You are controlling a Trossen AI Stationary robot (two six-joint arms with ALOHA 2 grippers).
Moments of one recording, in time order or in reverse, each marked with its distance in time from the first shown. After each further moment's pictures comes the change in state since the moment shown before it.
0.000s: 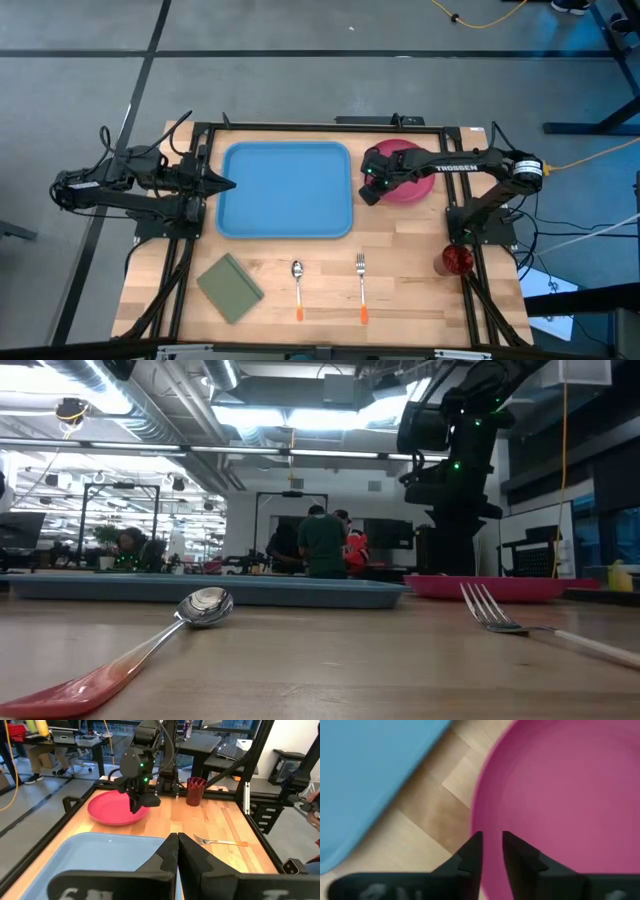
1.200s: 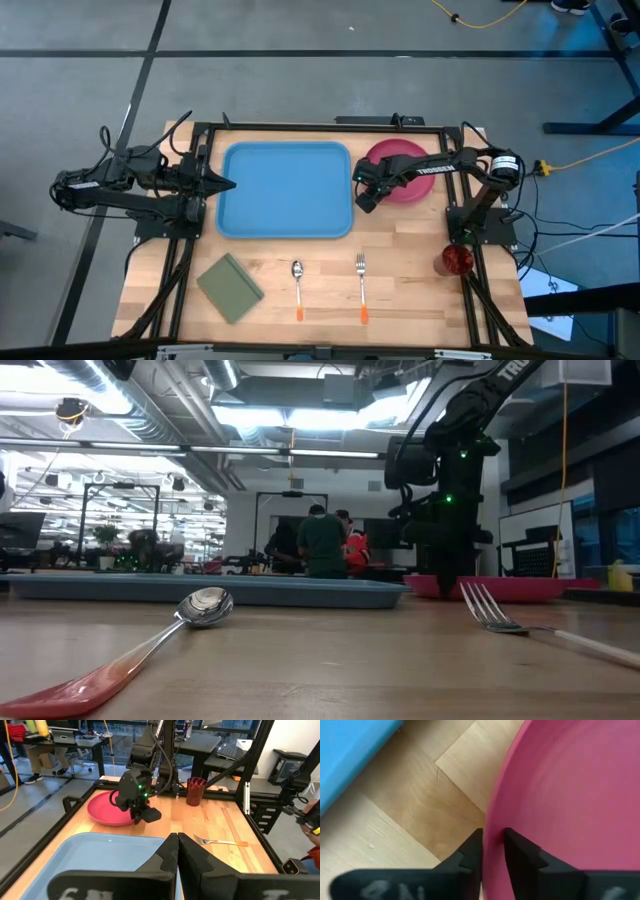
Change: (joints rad) left arm 0.000 0.000 0.000 0.000 0.000 0.000; right arm 0.009 0.173 0.000 0.055 -0.009 -0.080
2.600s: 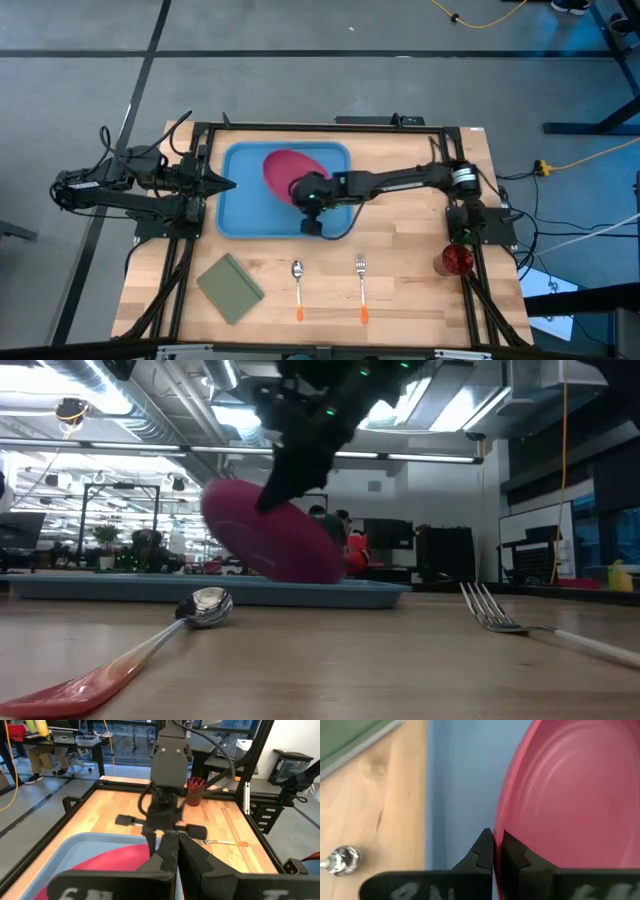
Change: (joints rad) left arm 0.000 0.000 0.000 0.000 0.000 0.000; right arm 0.283 0.332 0.674 0.221 -0.095 -0.468
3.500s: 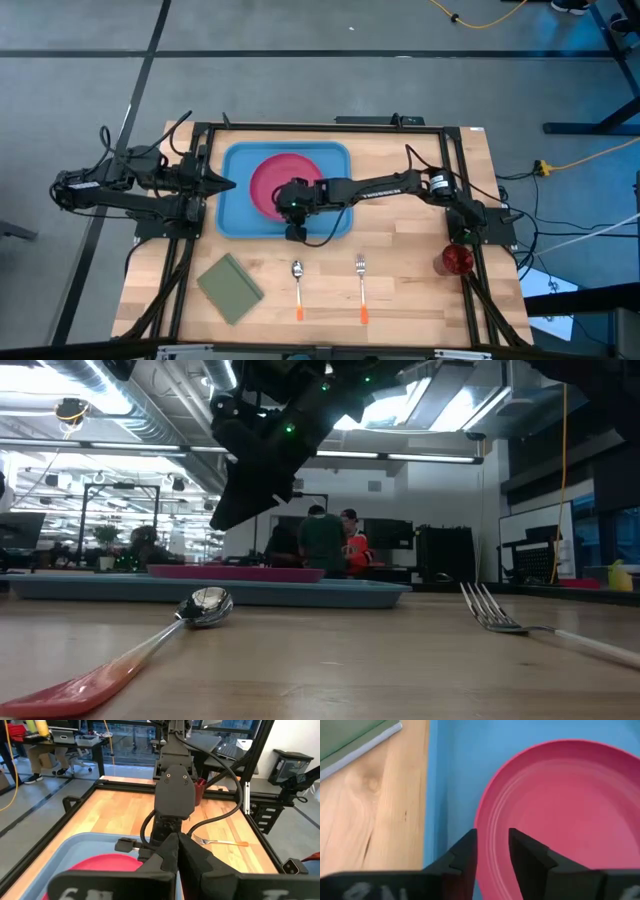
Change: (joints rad) left arm 0.000 0.000 0.000 0.000 0.000 0.000; right arm 0.013 0.170 0.171 0.015 0.009 -0.022
